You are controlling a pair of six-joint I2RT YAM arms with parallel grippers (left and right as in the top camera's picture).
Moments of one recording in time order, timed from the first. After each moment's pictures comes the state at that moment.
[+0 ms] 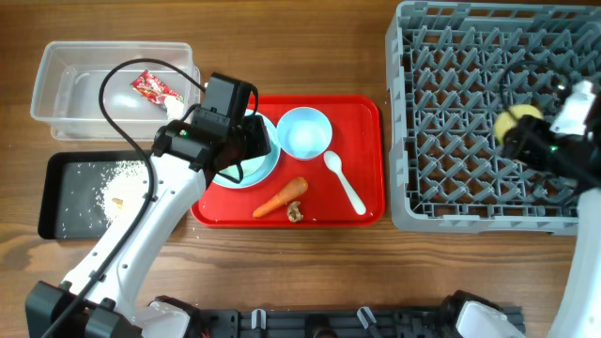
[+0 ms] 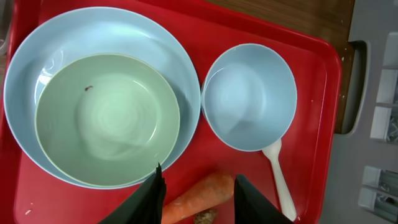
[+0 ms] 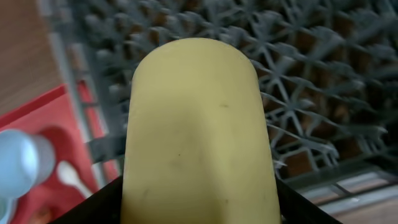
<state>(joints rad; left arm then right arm) -0.39 1.45 1.18 -0.78 0.04 -0.58 -0.41 1.27 1.34 -1.16 -0.15 0.09</state>
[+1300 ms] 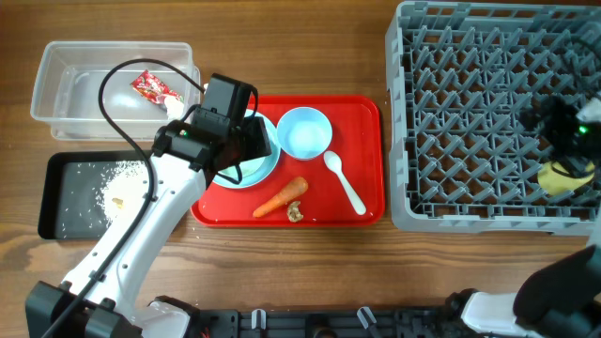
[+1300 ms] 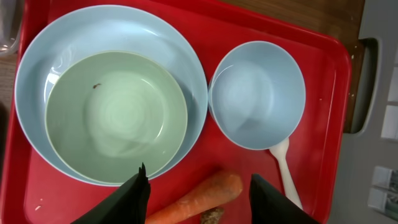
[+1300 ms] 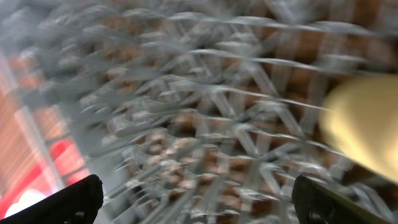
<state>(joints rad) -0.39 1.45 1.18 -0.81 0.03 -0.58 -0.56 1.56 1.35 -0.96 -0.38 0.12</state>
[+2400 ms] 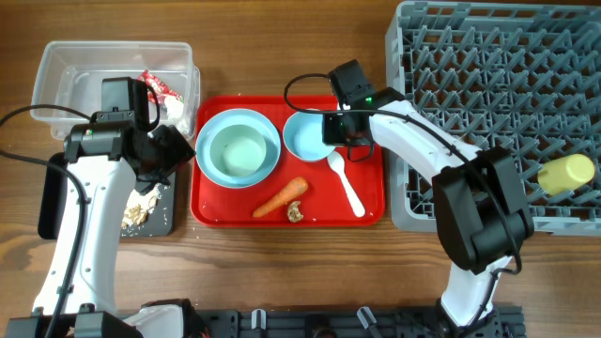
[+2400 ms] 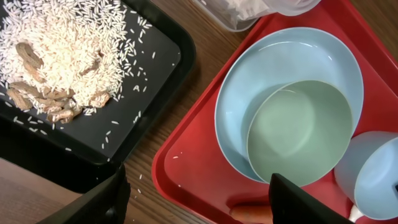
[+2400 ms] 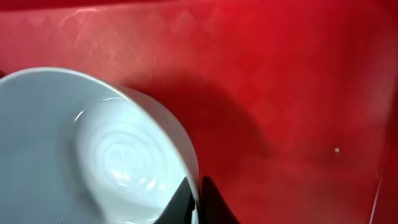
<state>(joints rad) 0.06 1.41 1.18 -1.08 0.01 -0.62 0.45 1.99 1.36 -0.62 -0.08 0.46</state>
